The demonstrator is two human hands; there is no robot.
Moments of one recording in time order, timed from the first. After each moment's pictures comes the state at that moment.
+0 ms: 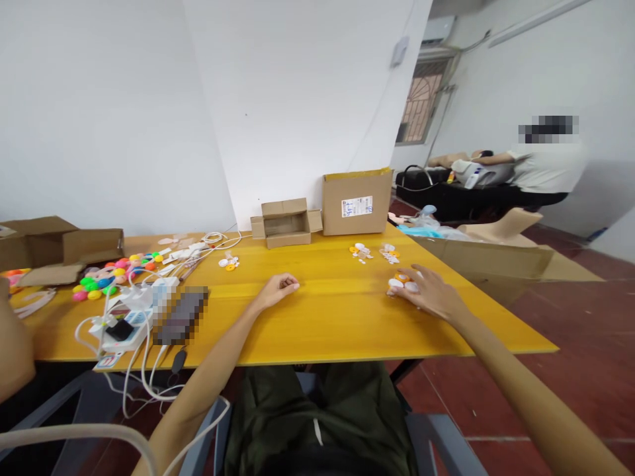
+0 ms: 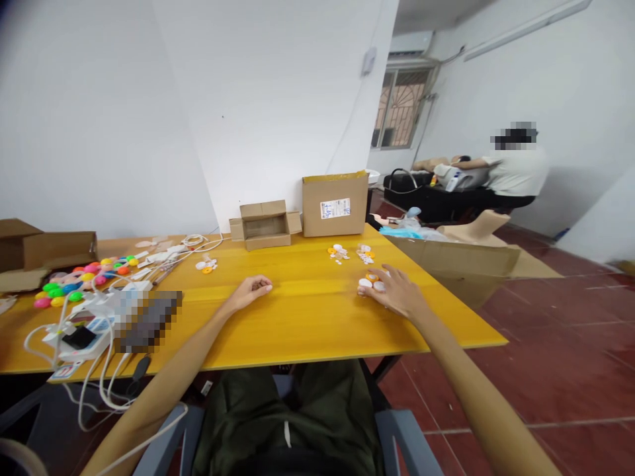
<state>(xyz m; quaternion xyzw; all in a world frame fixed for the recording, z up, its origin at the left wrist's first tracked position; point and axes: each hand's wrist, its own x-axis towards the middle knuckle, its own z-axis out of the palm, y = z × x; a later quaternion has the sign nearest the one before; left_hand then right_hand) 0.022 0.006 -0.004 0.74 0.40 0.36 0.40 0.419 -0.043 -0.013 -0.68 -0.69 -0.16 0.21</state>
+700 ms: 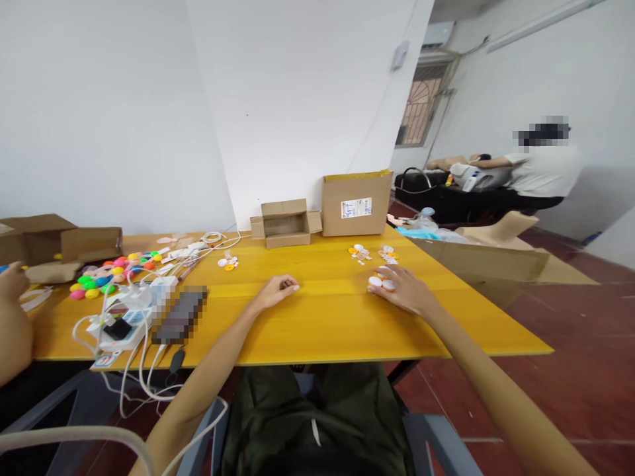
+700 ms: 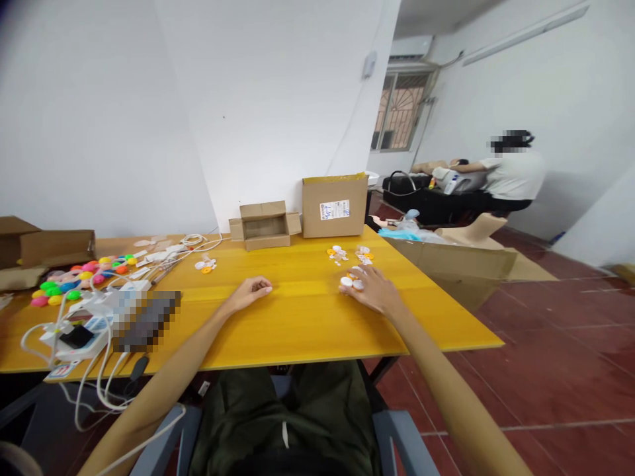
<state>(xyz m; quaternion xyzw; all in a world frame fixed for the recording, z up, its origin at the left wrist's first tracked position) 0.022 0.008 -0.007 0.76 0.40 0.35 0.37 0.383 -0.031 -0.006 -0.65 -0.73 -0.09 0.19</state>
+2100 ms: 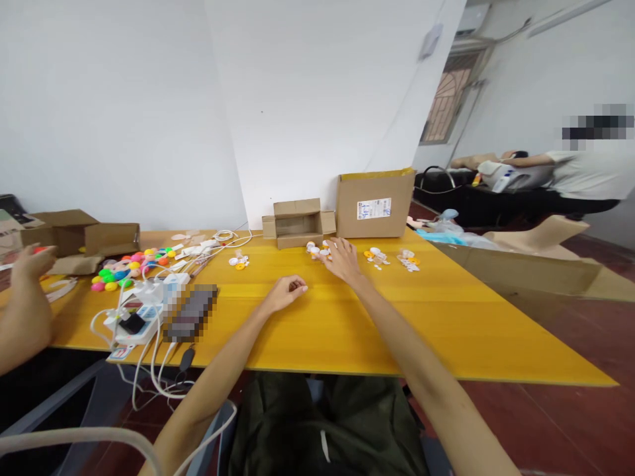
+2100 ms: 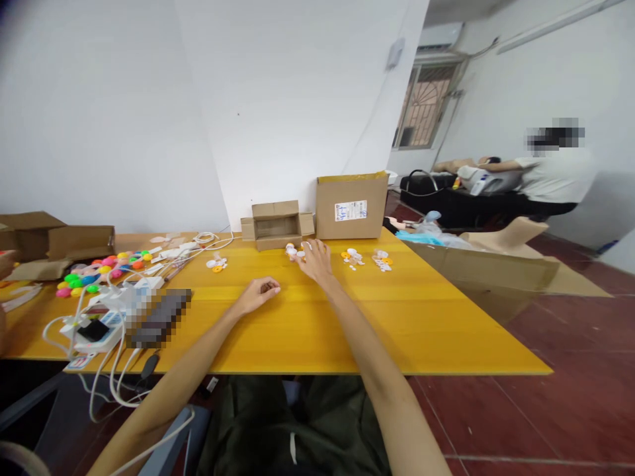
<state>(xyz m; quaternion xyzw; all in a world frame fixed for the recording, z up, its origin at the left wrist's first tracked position) 0.023 0.005 -0.009 0.76 0.43 0.36 0.32 0.226 0.065 0.016 -0.60 -0.75 -0.15 0.23</state>
